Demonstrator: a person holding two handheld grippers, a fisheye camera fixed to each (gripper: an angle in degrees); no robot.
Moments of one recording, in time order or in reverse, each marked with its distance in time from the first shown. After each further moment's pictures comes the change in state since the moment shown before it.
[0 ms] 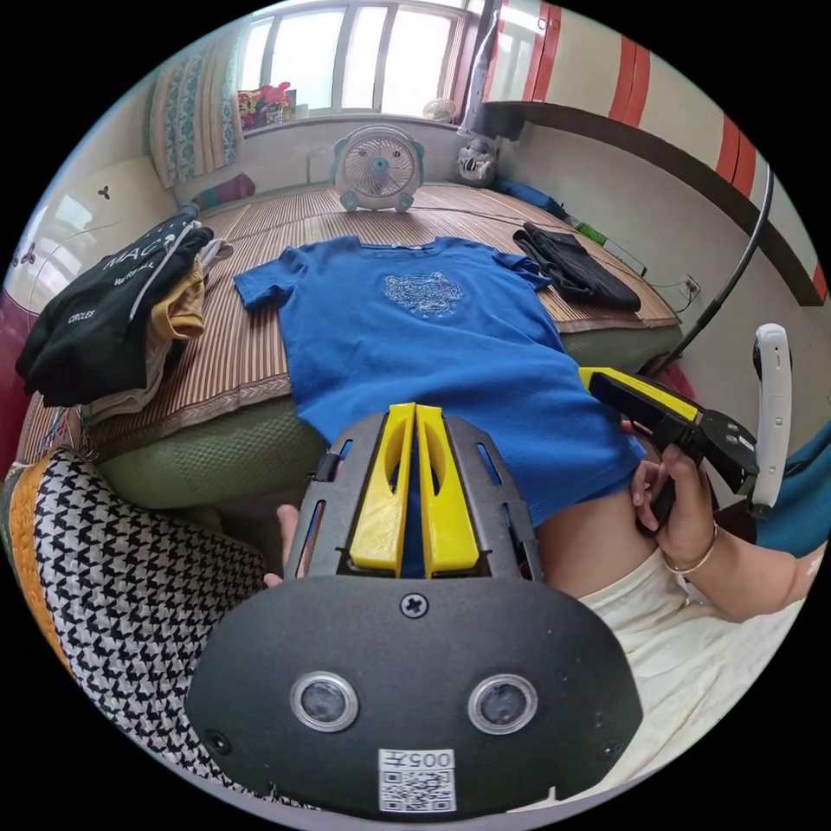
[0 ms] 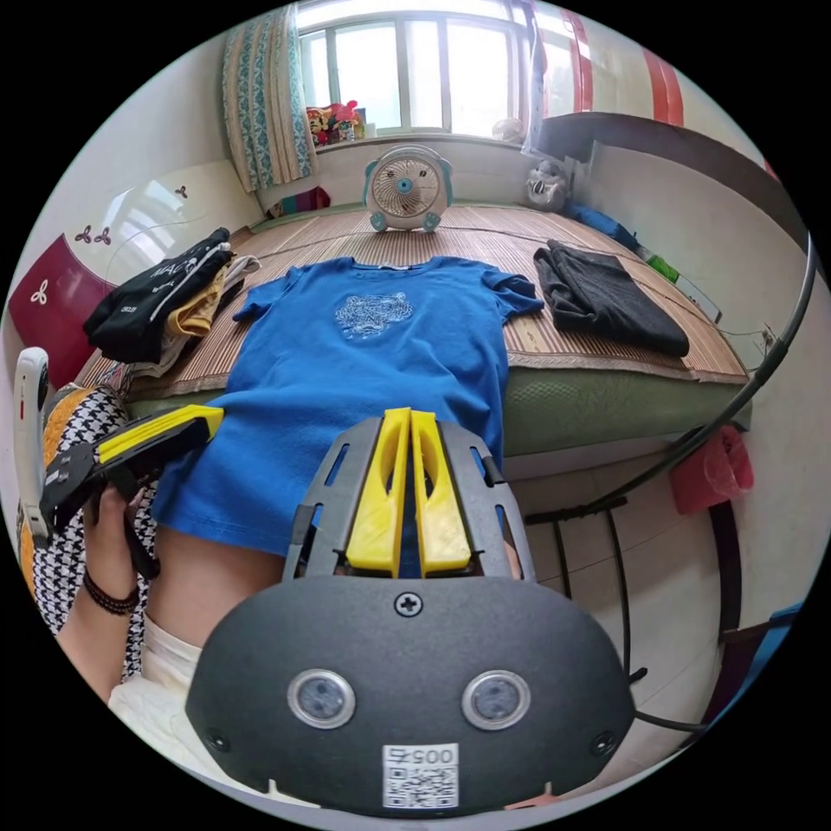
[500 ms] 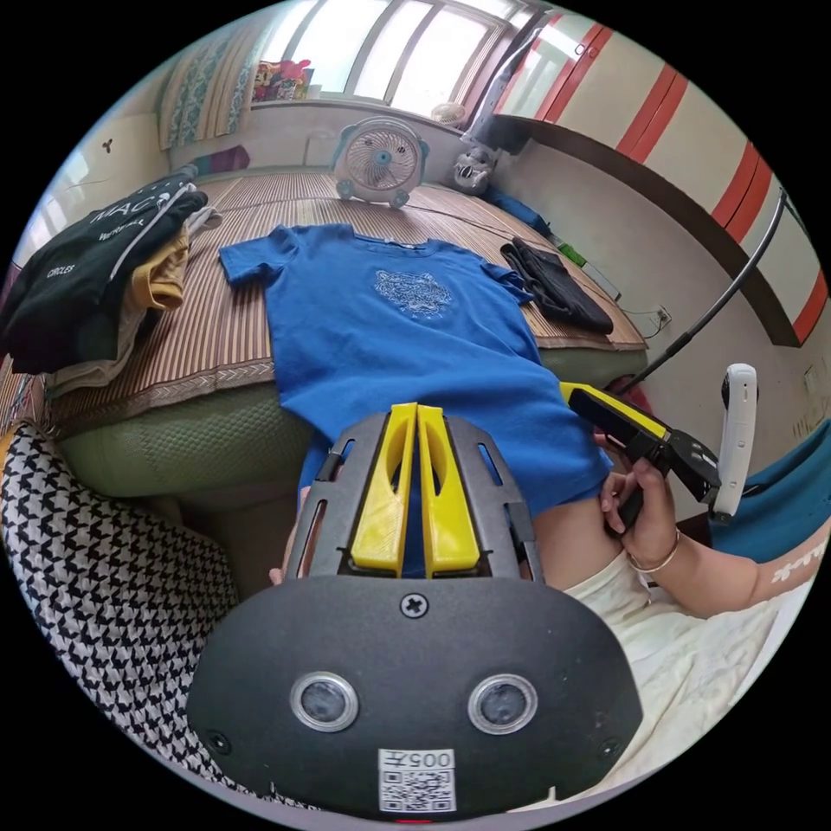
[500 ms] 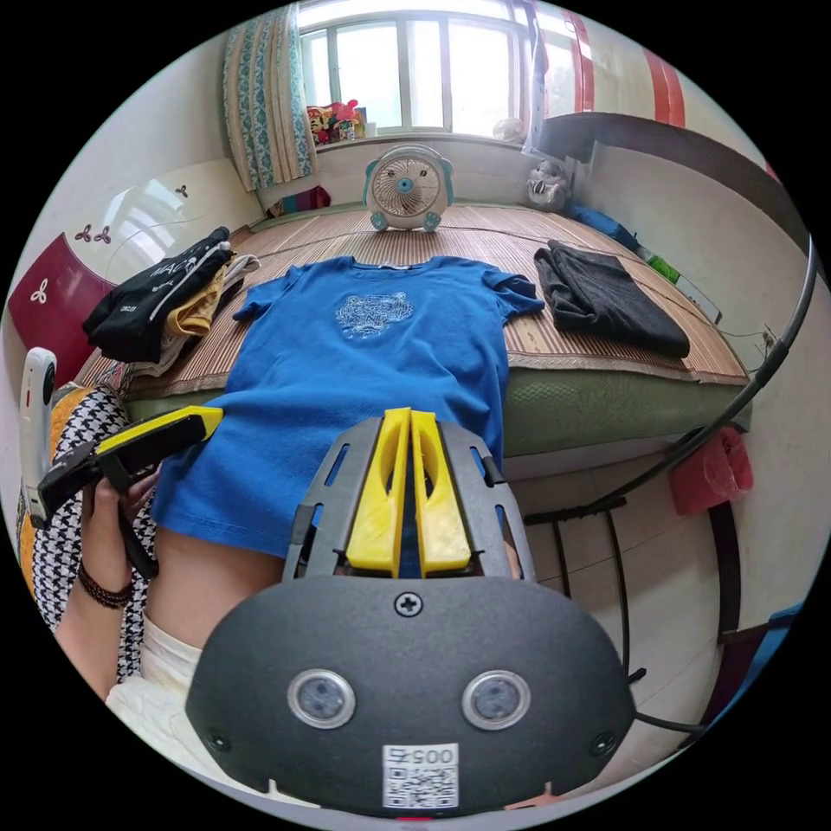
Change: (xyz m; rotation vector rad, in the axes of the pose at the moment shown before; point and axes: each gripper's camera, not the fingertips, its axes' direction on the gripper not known) left arm -0.038 -0.009 0.017 0.000 0.149 -0.070; right arm -0.006 -0.006 0.002 -0.002 0.000 -0.002
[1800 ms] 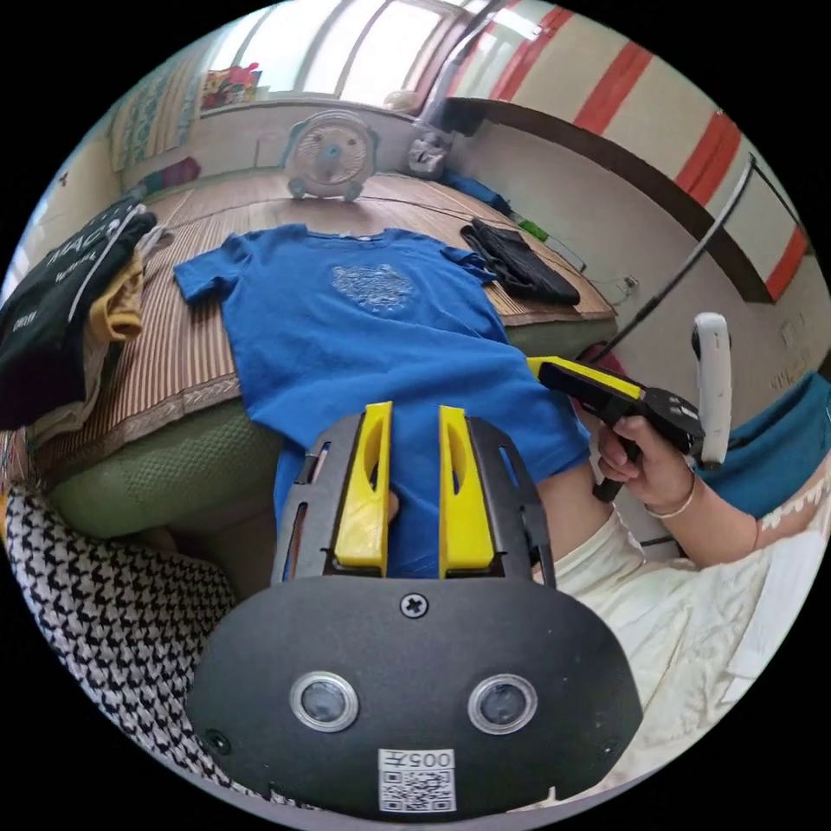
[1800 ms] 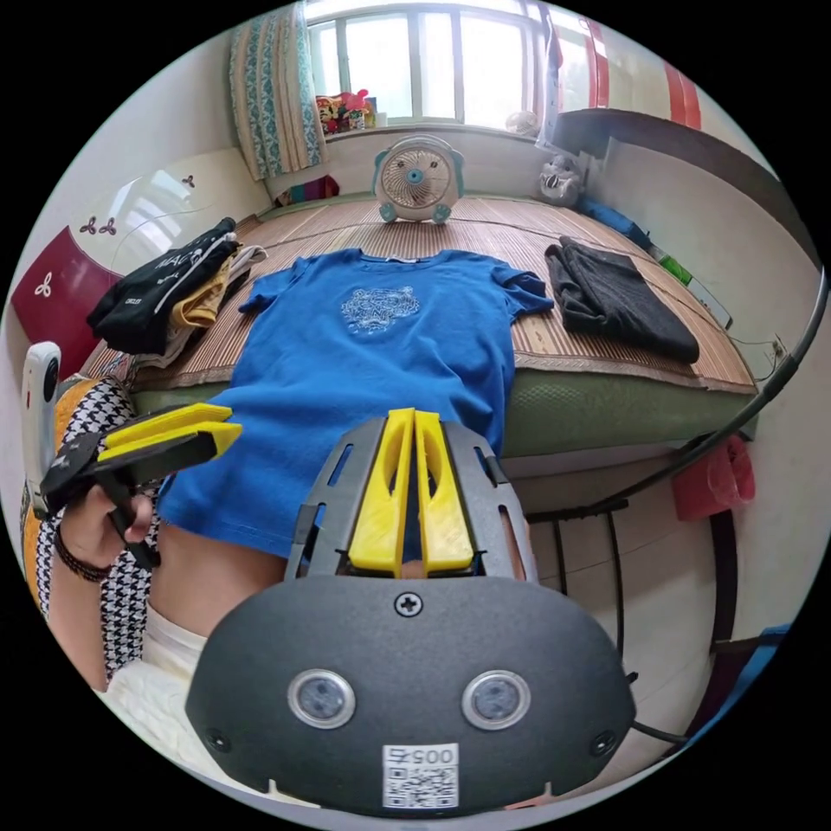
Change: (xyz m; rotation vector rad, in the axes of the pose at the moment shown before) left arm 0.004 -0.032 0.032 -0.042 0.078 0.147; right arm 0.002 -0.025 0.000 -0.034 -0.028 -0.025
